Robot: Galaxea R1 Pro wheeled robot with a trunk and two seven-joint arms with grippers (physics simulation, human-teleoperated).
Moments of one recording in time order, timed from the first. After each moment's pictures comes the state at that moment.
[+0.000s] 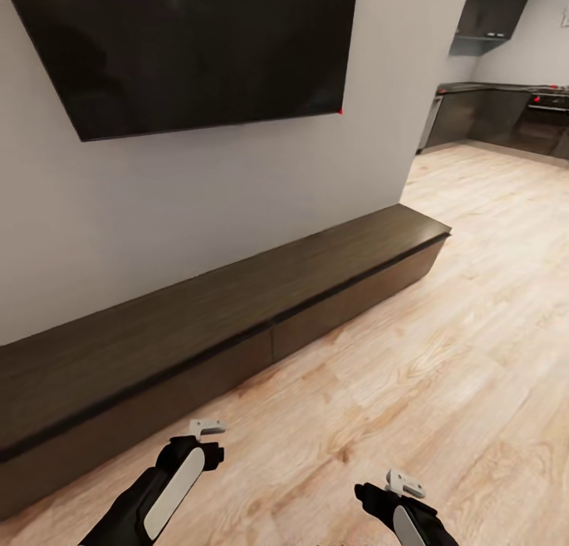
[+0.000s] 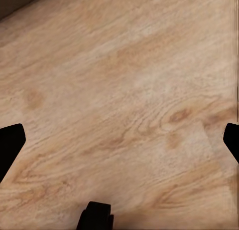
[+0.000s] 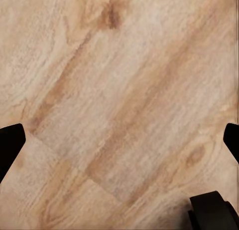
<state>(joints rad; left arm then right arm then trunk) -0.40 0.07 -0.42 -1.08 0.70 0.72 0.67 -0.29 0.00 0.05 -0.75 -0.48 0.38 -0.18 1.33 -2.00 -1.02</state>
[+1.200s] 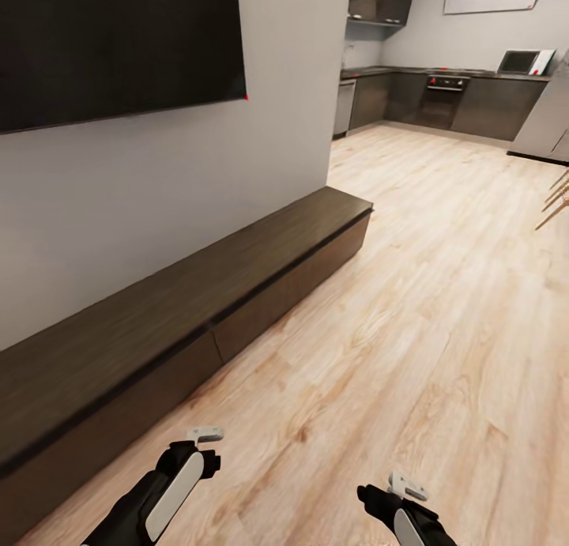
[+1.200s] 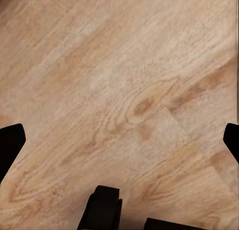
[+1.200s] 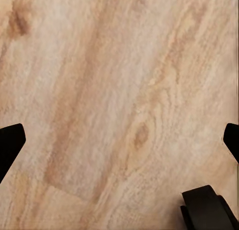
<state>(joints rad) -0.40 0.07 -0.42 -1.01 0.69 0.71 0.66 -0.29 0.00 0.05 -0.73 -0.48 0.34 -0.19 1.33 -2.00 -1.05</state>
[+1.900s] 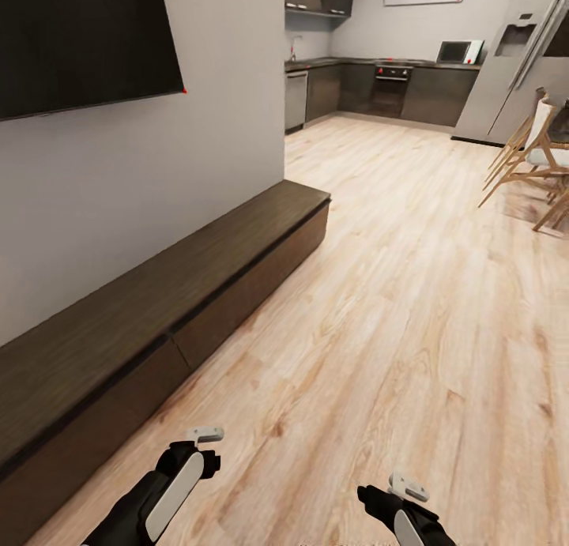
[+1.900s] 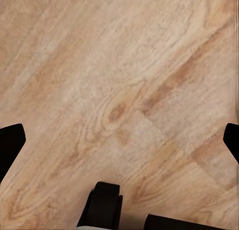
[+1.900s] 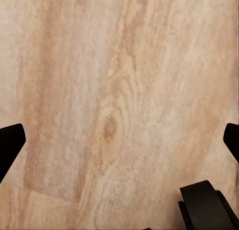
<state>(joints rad) -0.40 0.07 -0.42 -1.01 0.69 0.71 0.66 -0.29 0.00 0.05 -0.73 -0.48 0.33 -0.19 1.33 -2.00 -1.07</state>
